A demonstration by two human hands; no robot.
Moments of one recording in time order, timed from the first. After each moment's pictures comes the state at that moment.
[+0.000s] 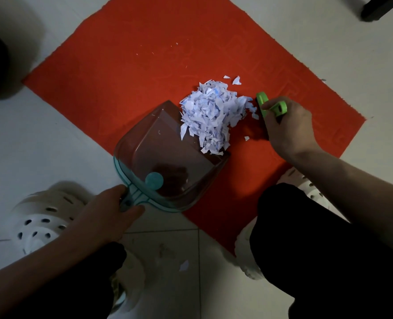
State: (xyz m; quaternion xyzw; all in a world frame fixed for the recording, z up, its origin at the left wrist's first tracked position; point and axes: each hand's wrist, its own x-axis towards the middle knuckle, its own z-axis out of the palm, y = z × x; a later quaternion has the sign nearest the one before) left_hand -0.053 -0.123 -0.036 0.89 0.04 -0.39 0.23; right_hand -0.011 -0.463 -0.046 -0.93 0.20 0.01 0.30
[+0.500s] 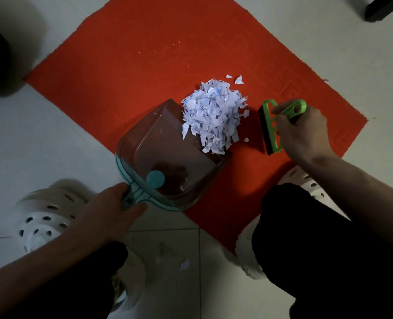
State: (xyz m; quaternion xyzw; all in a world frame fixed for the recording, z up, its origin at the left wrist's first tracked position) left_hand -0.053 -0.124 -0.036 0.90 0.02 -0.38 0.22; right_hand -0.020 -0.465 -0.029 -0.91 0.26 0.02 0.34
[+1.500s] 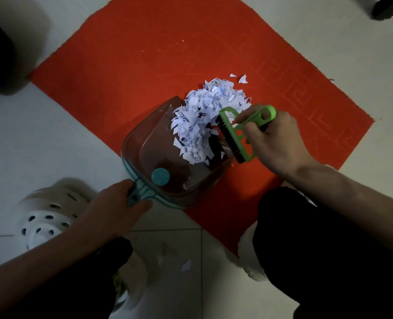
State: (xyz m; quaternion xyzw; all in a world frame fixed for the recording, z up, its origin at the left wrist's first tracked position) left_hand -0.048 -0.128 -0.039 0.90 0.01 -0.38 0.22; right_hand -0.019 -0.414 -0.019 -0.91 0.14 0.05 0.40
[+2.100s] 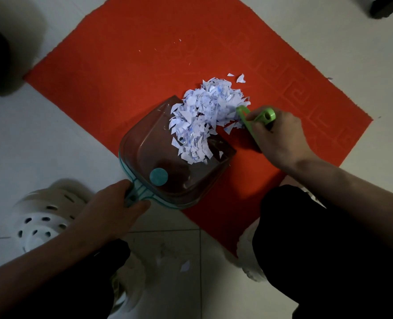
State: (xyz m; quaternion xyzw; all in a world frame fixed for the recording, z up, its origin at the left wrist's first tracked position) left_hand -0.049 -0.128 -0.038 0.90 0.02 -0.38 0.22; right_hand -0.018 -0.438 -0.039 -0.92 0.18 0.06 0.34
